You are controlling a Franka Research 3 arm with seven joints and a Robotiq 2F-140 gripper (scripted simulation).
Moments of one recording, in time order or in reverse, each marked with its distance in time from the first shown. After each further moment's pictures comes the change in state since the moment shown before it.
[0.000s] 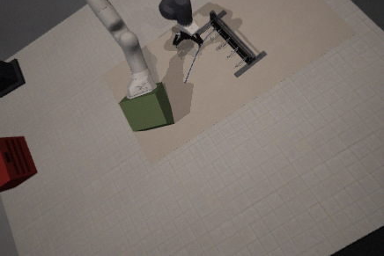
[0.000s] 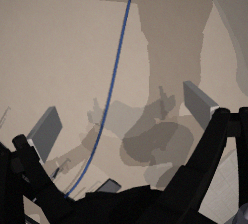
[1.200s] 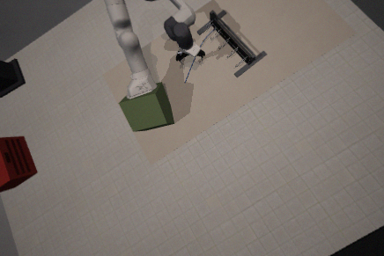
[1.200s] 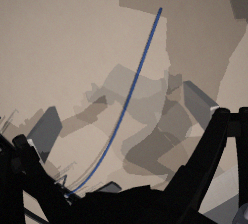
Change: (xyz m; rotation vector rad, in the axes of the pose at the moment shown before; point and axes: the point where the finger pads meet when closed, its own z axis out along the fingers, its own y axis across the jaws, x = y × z) arm 0.067 -0.020 0.043 0.087 -0.181 -0.110
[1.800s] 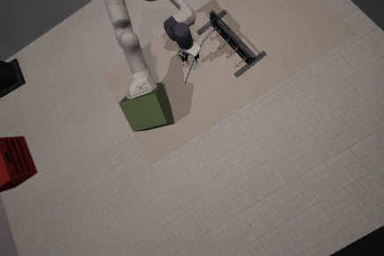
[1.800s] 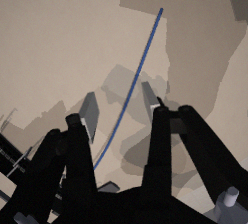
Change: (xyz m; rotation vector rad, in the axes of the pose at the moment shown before) arm 0.000 0.000 0.000 0.000 0.000 -0.014
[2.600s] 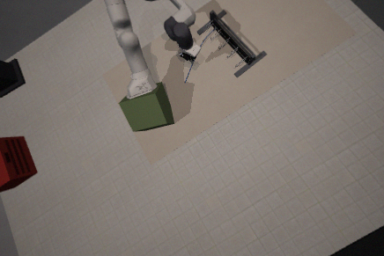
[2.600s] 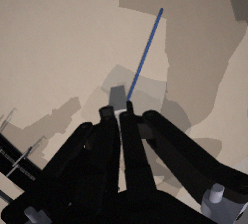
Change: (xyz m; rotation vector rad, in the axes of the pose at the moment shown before) arm 0.000 0.000 0.000 0.000 0.000 -0.002
